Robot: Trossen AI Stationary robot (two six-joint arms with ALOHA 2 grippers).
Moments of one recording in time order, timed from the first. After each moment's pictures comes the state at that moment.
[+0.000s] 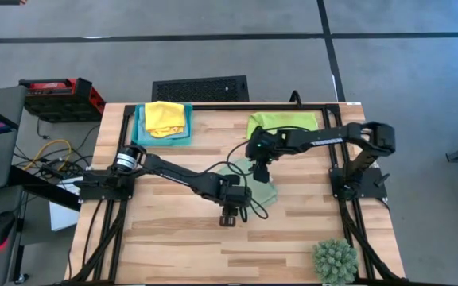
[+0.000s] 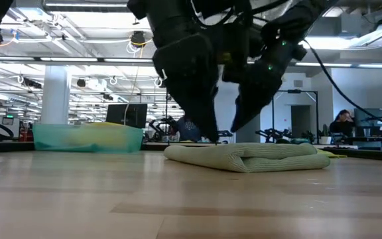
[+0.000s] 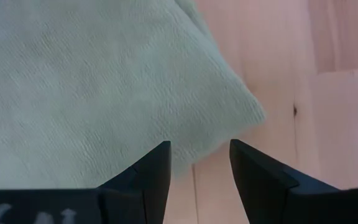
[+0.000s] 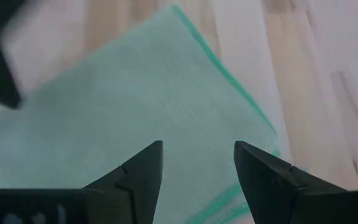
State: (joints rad) left arm -0.20 2.08 1.55 -0.62 -0.06 -0.08; right arm -0.21 1.64 0.96 -0.33 -0.19 -0.10
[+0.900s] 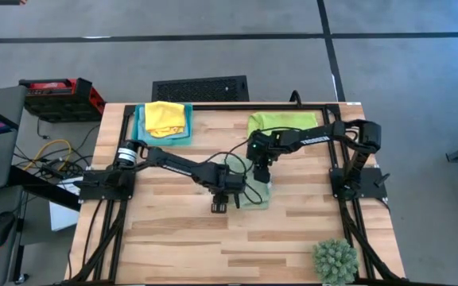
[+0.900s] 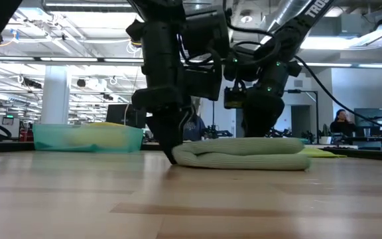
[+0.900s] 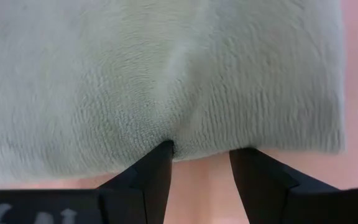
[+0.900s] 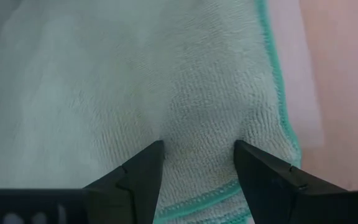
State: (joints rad) left arm -0.09 2.08 1.45 -0.72 -0.06 -0.03; right arm -0.25 1.79 0.96 -0.38 -0.23 -0.09
